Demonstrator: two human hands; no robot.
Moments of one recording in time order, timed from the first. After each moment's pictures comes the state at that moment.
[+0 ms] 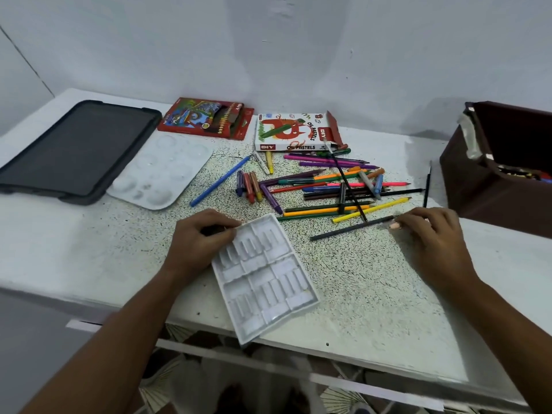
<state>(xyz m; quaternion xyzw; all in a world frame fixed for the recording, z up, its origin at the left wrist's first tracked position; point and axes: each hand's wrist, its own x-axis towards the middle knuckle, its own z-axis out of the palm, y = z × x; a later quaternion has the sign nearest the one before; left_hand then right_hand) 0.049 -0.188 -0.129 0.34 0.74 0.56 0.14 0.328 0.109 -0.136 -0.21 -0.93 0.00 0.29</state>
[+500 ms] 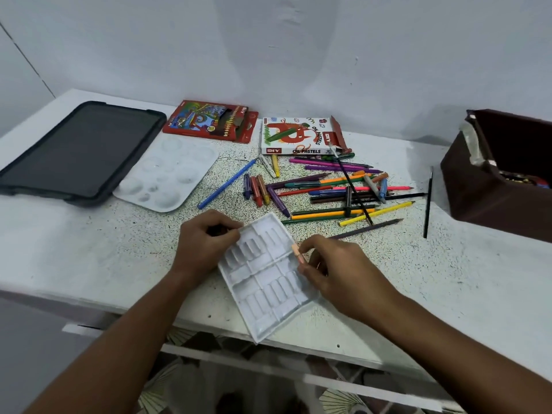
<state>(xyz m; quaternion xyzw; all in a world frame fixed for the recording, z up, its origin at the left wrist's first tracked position) 0.045 -0.188 -0.131 0.28 0.75 0.59 0.13 0.245 -0.052 -0.066 -0.21 -0.93 0.29 0.05</state>
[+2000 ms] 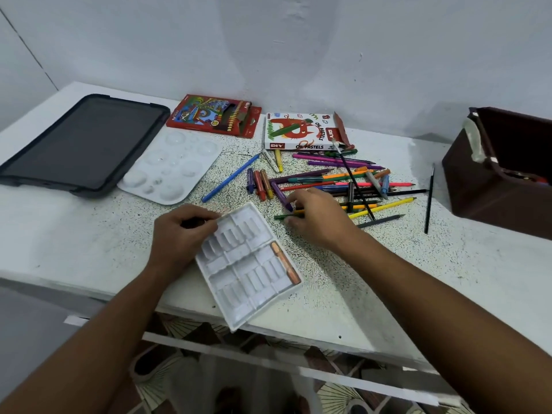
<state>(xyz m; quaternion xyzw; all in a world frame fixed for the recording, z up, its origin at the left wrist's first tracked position) 0.029 -0.222 -0.125 0.25 0.77 0.58 0.10 0.166 -0.015 -0.082 -0.24 -0.94 0.24 0.03</state>
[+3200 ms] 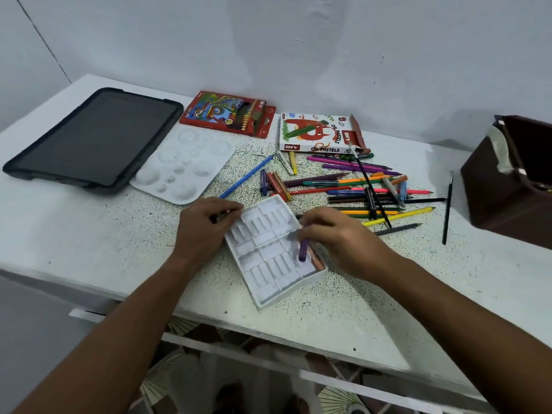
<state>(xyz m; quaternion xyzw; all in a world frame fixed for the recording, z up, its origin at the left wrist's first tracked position) 0.015 -0.200 -0.136 0.32 0.80 0.51 0.01 0.199 -0.009 -0.090 0.05 -0.99 0.13 0.10</state>
